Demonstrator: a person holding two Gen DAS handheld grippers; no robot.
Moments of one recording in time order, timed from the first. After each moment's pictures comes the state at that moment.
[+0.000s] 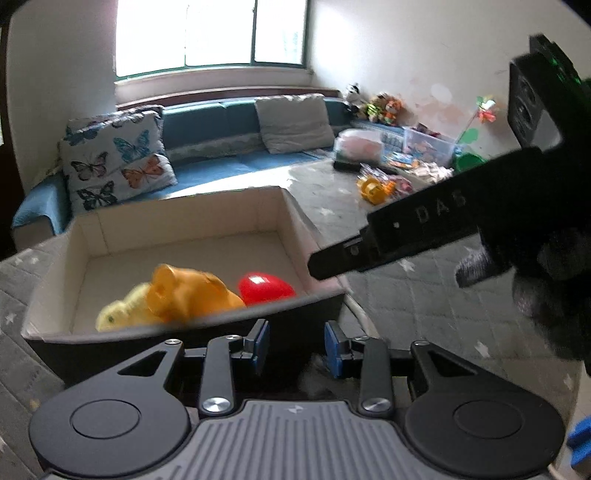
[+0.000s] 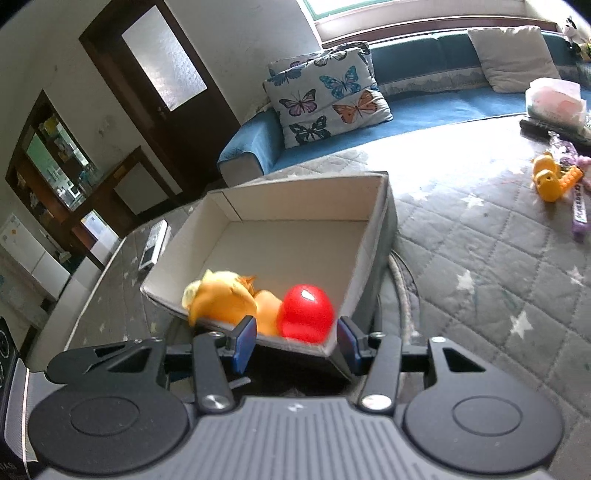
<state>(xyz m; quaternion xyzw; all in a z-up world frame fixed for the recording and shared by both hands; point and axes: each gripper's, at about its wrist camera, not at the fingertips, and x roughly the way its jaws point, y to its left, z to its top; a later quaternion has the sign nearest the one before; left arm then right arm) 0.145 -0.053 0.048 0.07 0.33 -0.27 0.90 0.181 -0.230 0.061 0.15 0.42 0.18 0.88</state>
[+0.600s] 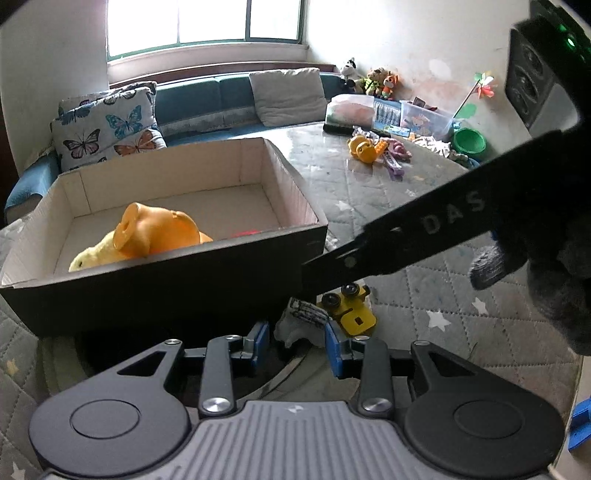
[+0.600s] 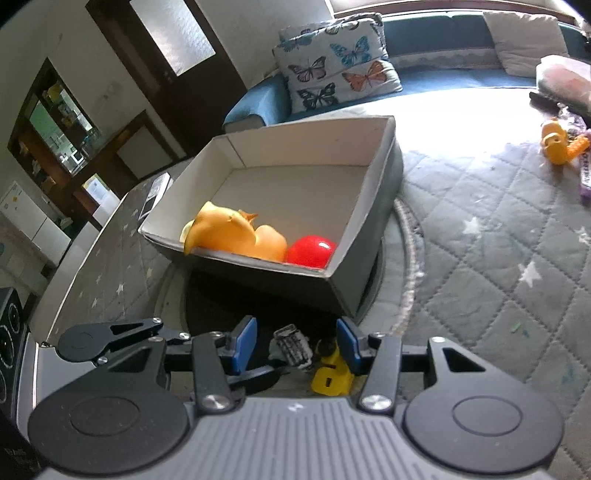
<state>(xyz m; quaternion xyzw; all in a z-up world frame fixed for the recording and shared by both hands) 0.132 -0.065 0.017 0.08 0.37 -0.26 0.89 0.167 -0.217 0.033 0.12 0.46 0.21 0.86</state>
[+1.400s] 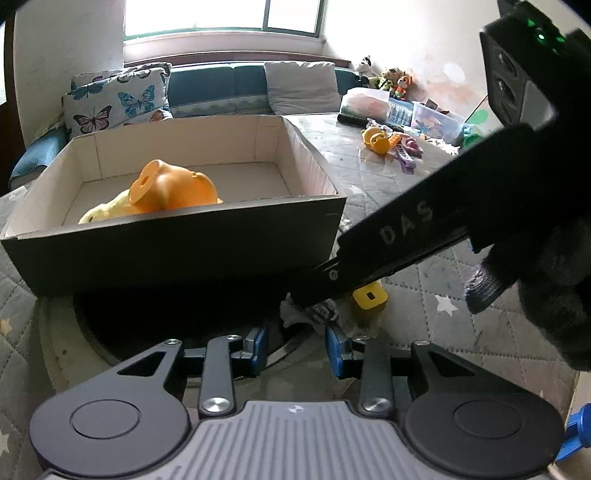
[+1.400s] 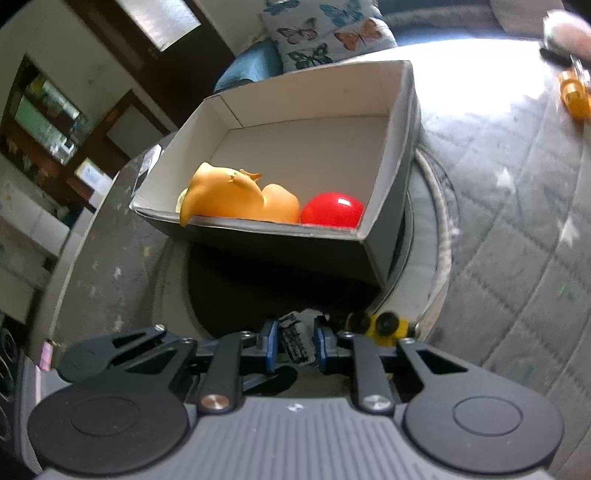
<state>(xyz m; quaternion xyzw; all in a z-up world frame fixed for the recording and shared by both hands) 0.120 -0.043 0.006 0.05 0.38 -0.25 0.89 0.176 -0.196 0.011 0.16 0.52 0.20 0.82</state>
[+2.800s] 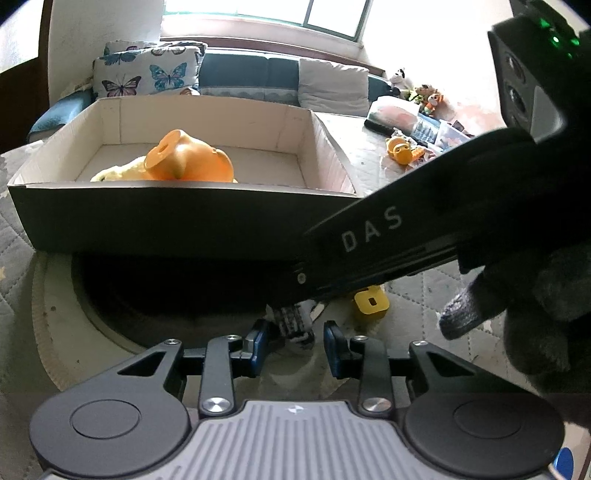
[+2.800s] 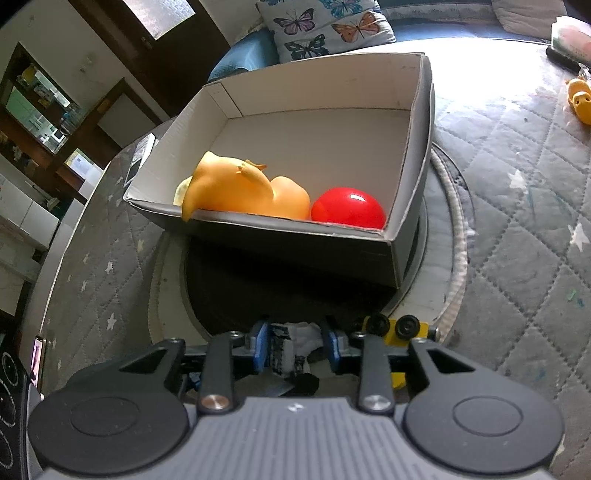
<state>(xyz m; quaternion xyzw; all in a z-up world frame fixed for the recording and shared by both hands) 0.122 -0.043 0.001 -0.02 0.41 -0.21 0.89 0.183 -0.174 0.010 0.12 0.53 0.19 0.82</state>
